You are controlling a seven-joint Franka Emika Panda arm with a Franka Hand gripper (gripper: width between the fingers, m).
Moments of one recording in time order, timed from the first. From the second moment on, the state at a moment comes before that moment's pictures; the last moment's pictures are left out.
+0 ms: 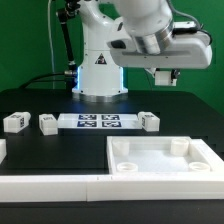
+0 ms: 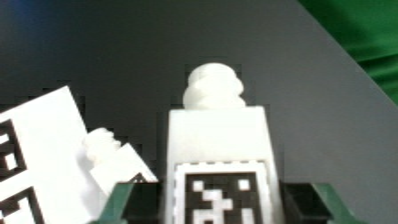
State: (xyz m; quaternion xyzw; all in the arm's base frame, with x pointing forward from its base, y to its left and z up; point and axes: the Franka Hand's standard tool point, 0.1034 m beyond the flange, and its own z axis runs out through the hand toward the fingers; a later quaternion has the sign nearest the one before) arm 0.379 0.122 0.122 -0.91 0.24 0.32 0.13
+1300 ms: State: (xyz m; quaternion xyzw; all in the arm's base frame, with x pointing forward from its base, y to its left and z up) arm 0.500 0.078 0.157 -0.98 0.16 -0.12 -0.03
